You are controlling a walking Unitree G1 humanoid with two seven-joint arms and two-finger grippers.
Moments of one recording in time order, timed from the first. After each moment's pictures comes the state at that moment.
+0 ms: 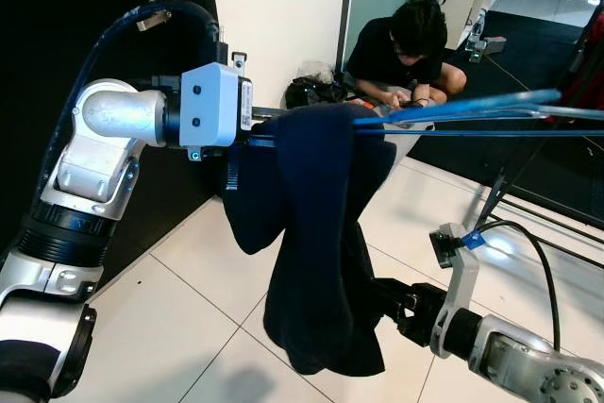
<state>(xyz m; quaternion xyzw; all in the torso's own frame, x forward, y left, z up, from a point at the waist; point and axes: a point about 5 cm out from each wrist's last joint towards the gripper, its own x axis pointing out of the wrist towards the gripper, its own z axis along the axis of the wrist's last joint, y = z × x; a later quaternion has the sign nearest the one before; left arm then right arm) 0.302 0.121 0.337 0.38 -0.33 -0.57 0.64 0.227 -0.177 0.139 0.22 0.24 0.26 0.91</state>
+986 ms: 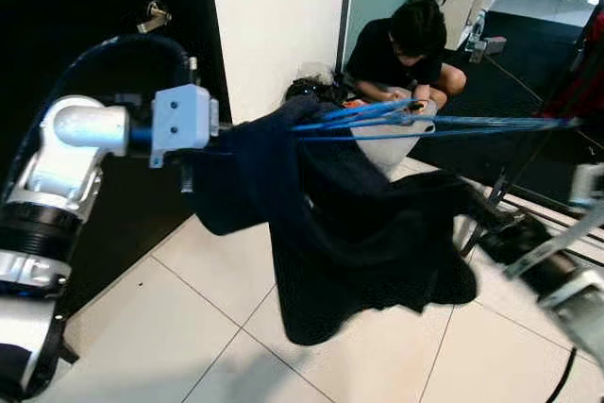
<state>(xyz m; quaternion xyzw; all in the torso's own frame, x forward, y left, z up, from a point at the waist) 0.331 0.179 0.304 0.44 -0.21 -0.53 0.70 0.241 -0.250 0.227 0.35 -0.06 0.22 0.91</state>
